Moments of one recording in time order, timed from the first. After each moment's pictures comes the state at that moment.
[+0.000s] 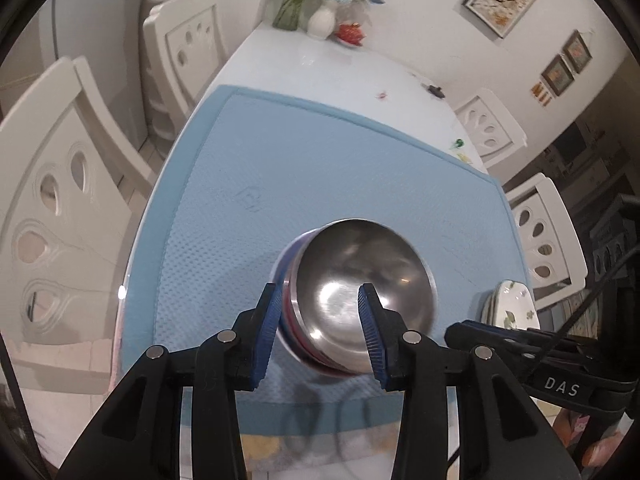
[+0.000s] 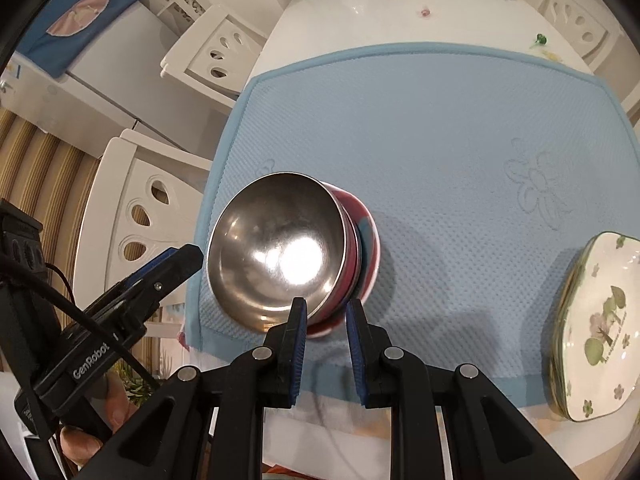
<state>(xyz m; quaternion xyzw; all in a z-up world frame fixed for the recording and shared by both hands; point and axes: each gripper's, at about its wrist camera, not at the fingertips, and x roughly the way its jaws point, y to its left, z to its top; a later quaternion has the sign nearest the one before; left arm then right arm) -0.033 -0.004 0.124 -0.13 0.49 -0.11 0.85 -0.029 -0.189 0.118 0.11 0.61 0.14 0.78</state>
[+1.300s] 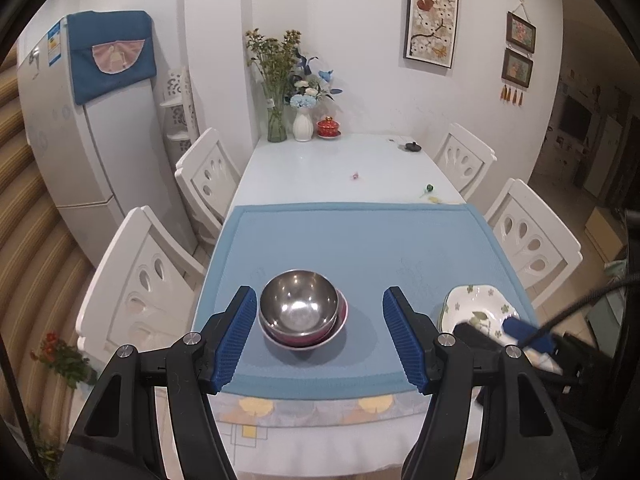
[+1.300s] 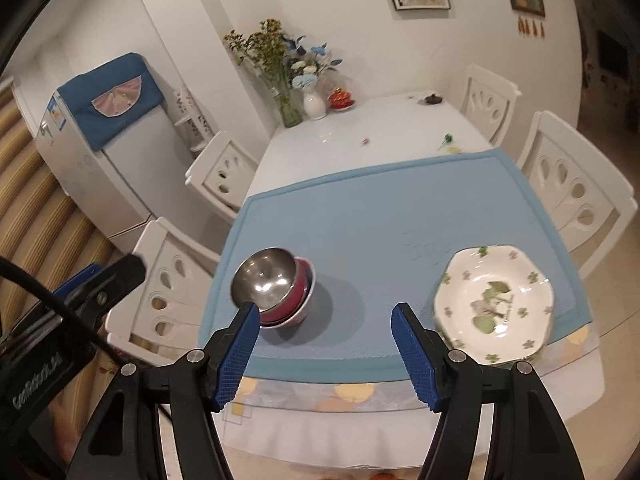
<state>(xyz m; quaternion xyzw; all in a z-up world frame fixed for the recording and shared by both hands) -0.185 -0.106 0.287 0.01 0.35 -0.04 0.94 -0.194 -0.263 0.241 0.13 0.41 0.06 0.90</state>
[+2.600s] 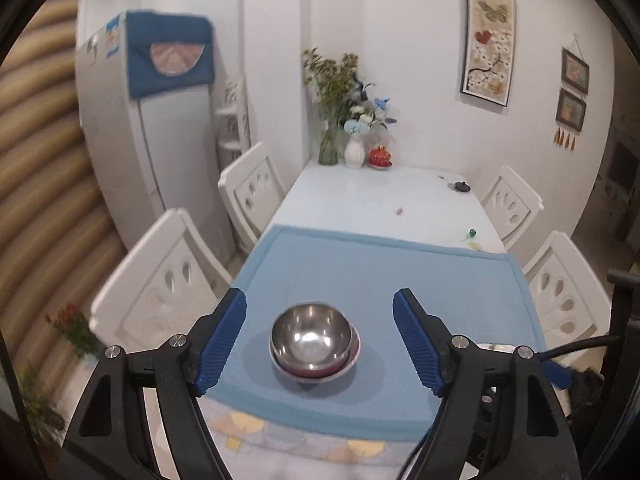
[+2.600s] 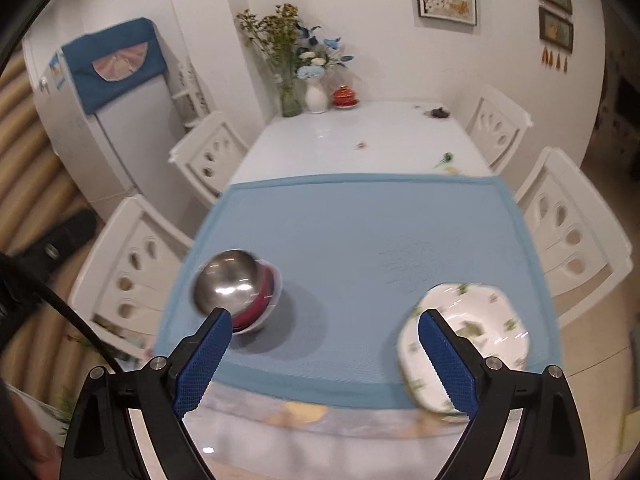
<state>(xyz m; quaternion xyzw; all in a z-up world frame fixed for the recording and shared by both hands) -0.160 -0.142 0.294 -0.02 0.30 0.08 0.95 -0.150 -0.279 0.234 0.04 0.42 0.06 0.90</state>
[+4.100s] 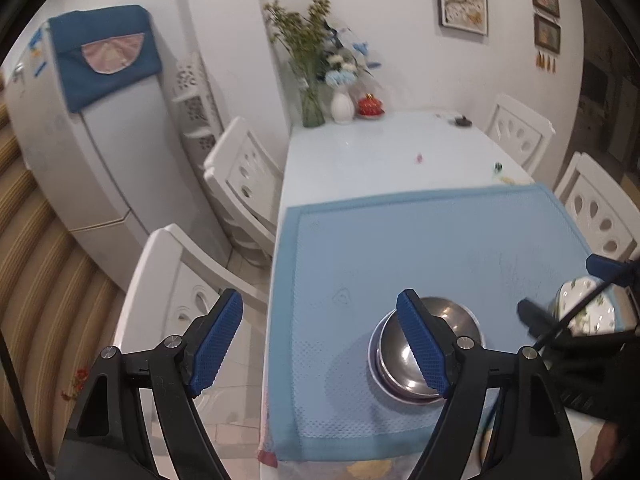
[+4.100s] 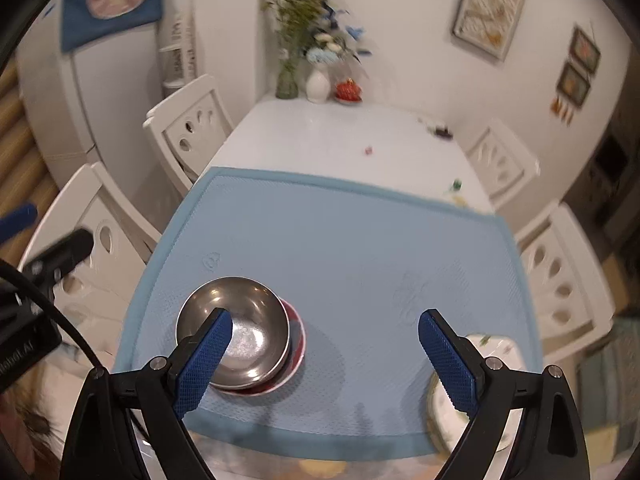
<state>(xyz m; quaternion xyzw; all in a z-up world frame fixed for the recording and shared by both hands) -0.050 -0.008 0.227 0.08 0.38 -0.01 0.92 -0.058 -0.154 0.197 -0.04 0.45 -0.01 0.89</state>
